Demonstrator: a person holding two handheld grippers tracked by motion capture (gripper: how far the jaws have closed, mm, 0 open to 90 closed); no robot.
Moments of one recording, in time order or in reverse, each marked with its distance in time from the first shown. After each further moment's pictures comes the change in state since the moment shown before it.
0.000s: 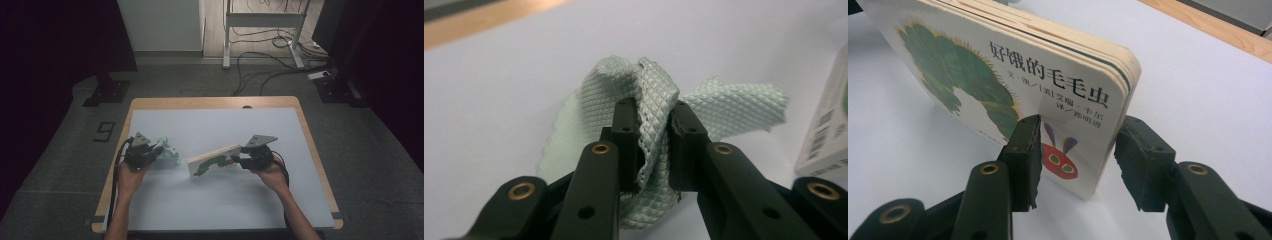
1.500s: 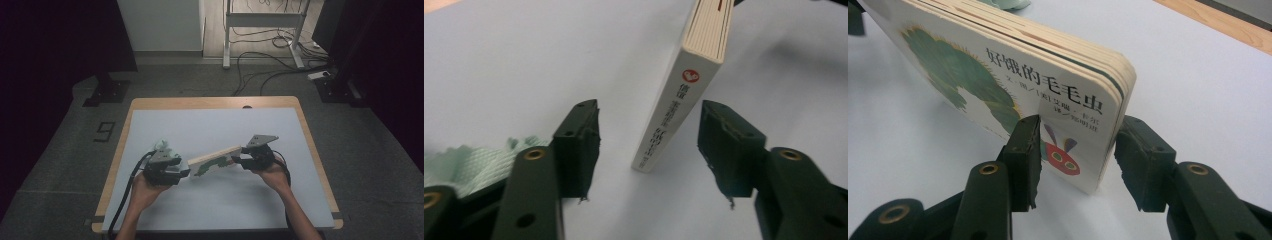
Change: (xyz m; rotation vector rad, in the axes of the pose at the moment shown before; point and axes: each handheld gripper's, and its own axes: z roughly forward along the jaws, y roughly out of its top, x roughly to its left) left arm -0.089 0.008 -0.009 -0.014 -0.266 0.167; right arm -0.001 0.001 -0.004 0.015 0.022 0.006
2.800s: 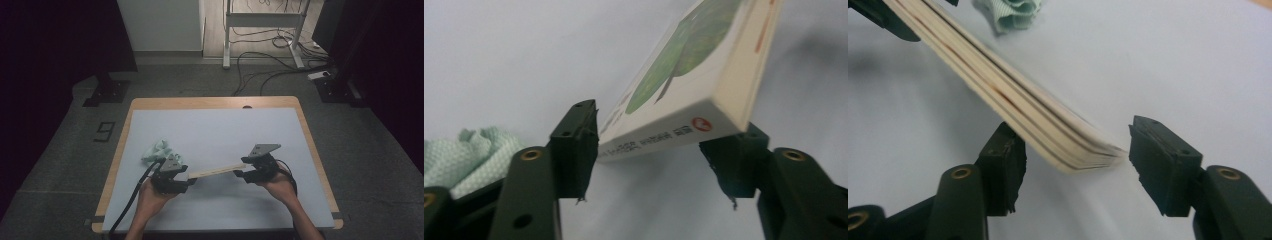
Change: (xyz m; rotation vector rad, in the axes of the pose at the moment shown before) left arm -0.028 -0.006 0.005 0.048 0.012 -0.005; right arm 0.028 -0.010 -0.023 0.080 0.050 0.001
